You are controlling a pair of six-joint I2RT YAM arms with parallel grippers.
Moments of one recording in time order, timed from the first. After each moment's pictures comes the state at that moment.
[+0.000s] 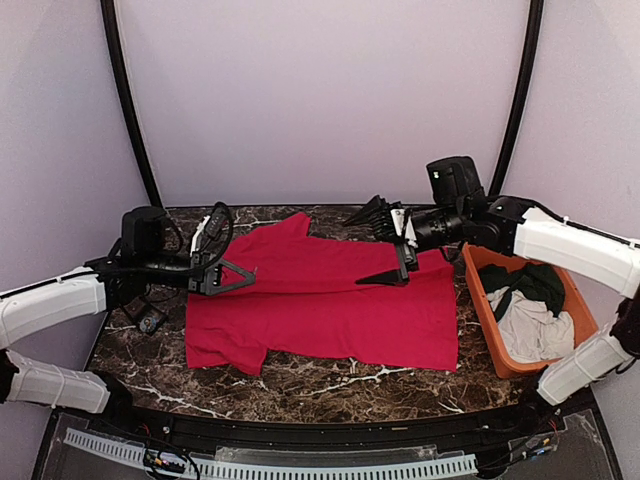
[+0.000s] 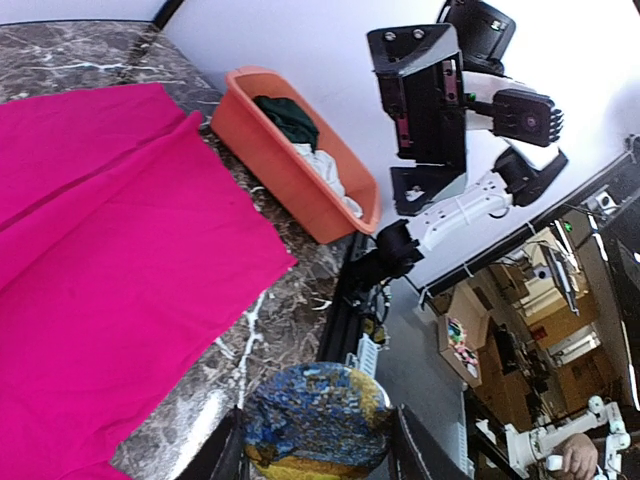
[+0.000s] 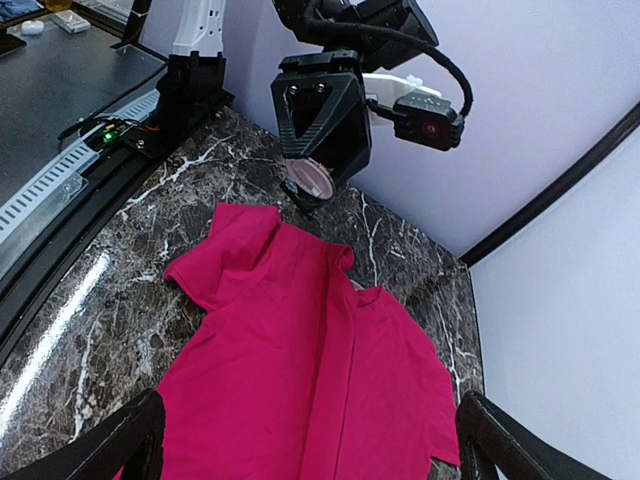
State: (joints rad) left arm -0.48 1.11 0.70 0.01 0.95 -0.49; right arm 0.71 1.39 1.18 -0.31 -0.81 -0.98
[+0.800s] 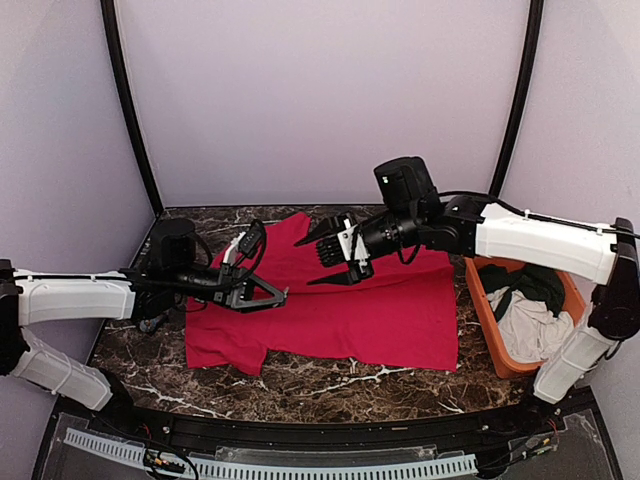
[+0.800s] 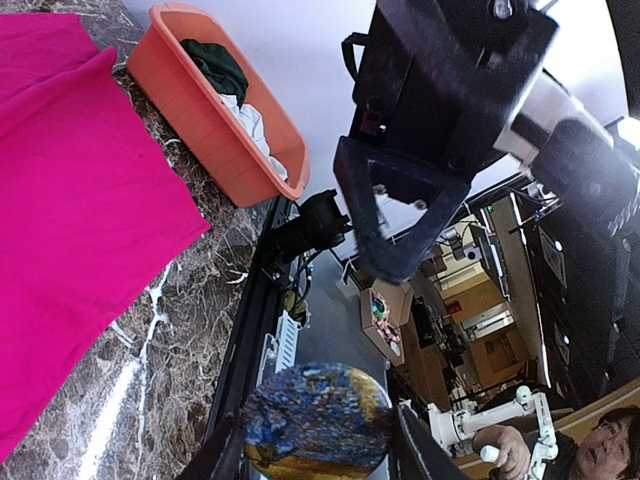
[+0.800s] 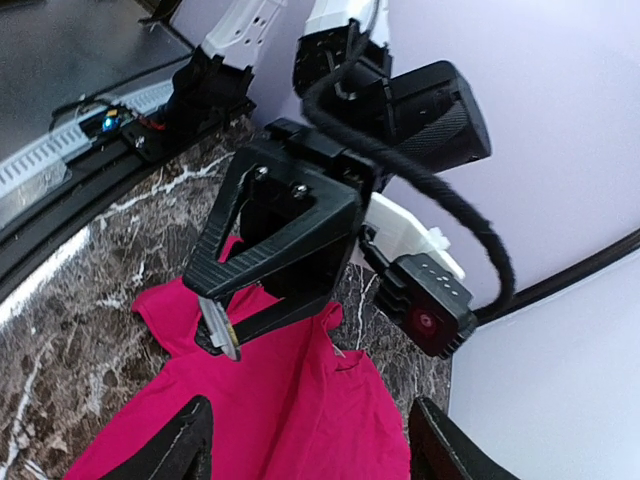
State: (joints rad) left arm -0.66 1.28 0.65 0.38 1.02 -0.80; right arm 0.90 1.58 1.36 -0.26 -0.71 -1.11
